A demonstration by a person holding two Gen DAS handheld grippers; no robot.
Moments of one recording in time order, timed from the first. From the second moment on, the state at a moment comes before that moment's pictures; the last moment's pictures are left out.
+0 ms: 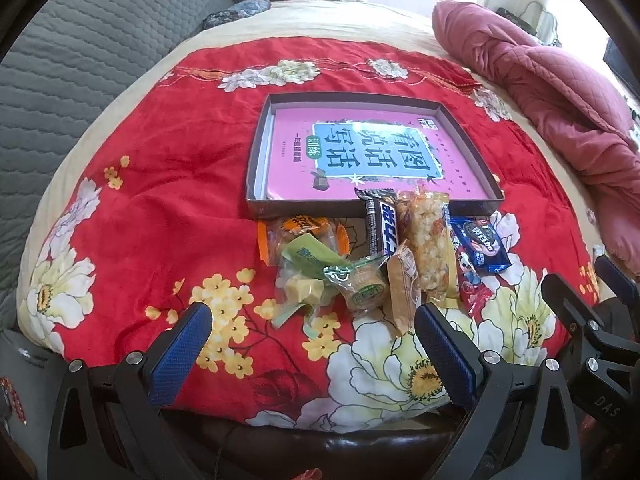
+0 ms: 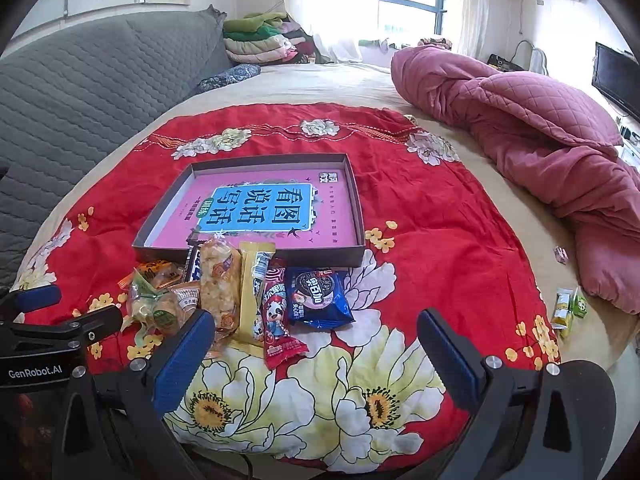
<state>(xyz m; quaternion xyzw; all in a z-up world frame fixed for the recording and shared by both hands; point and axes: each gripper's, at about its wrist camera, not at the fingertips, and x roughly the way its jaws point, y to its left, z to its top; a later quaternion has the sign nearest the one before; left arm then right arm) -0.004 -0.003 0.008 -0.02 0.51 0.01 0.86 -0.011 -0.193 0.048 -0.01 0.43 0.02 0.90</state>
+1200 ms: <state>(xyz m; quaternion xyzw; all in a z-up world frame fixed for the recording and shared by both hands) -0.004 -0.005 0.002 -0.02 0.51 0.01 0.86 -0.010 -0.191 0.045 -0.01 0.43 0.03 0.90</state>
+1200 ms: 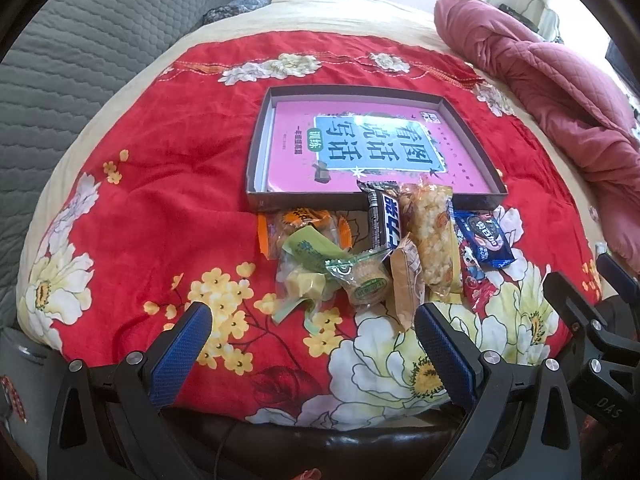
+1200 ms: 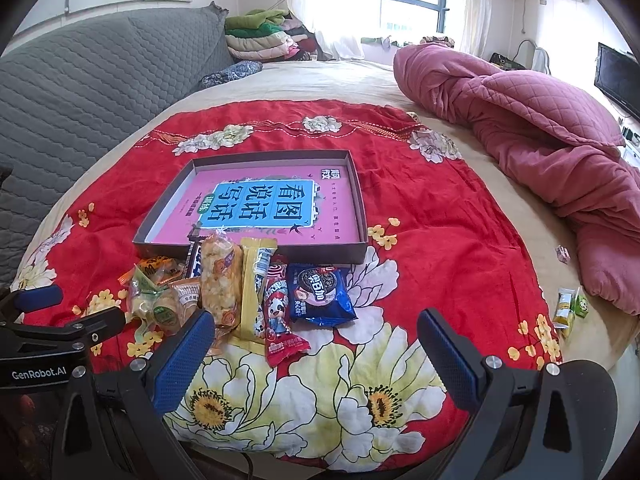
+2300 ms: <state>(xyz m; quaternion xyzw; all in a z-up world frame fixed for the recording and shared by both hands) 0.008 0.022 -0.016 -0.06 0.53 0.02 0.84 0.002 -0.186 0.028 0.00 0.45 0.06 0.89</state>
